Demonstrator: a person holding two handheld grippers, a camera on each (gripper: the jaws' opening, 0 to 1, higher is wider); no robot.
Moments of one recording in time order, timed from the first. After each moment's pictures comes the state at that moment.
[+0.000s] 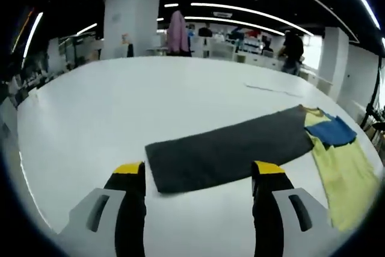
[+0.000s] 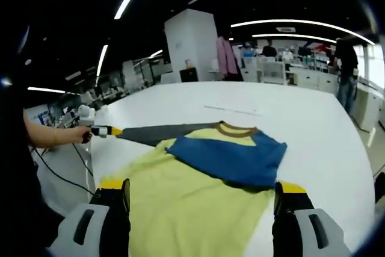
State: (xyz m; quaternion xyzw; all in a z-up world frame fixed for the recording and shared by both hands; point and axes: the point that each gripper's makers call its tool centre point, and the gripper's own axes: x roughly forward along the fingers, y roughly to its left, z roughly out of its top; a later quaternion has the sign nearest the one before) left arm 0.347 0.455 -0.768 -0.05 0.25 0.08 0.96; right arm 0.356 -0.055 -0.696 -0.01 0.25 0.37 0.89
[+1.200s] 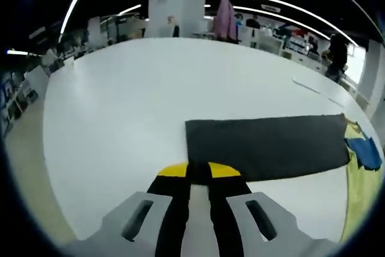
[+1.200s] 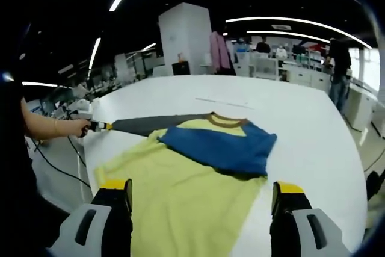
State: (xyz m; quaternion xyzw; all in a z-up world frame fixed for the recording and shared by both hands) left arm 0.323 0.469 -0.782 -0.10 0.29 0.23 0.92; right arm 0.350 -0.072 -0.707 -0.03 0.27 0.34 0.90
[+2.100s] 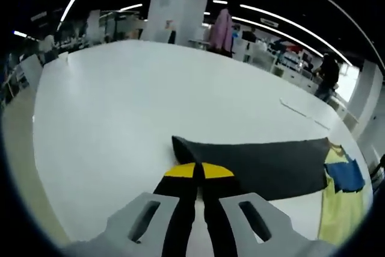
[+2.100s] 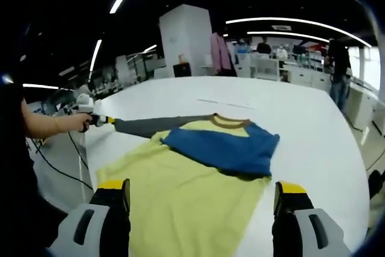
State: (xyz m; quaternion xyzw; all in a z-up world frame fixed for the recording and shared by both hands) left arm 0.347 0.466 -0.747 -0.15 0.24 0.20 0.94; right arm 0.345 -0.067 -0.706 -0.03 0.26 0.35 0.90
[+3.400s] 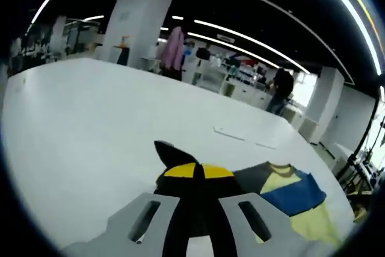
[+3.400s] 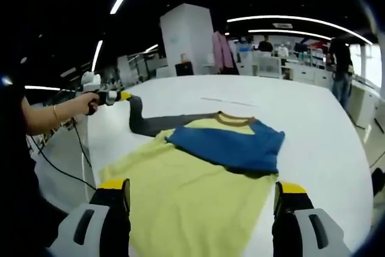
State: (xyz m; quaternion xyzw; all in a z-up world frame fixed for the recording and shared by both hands) left arm 0.423 0.360 -0.670 -0.16 0.17 0.04 0.97; right arm 0.340 -0.059 -0.710 -0.02 0.27 0.36 0.89
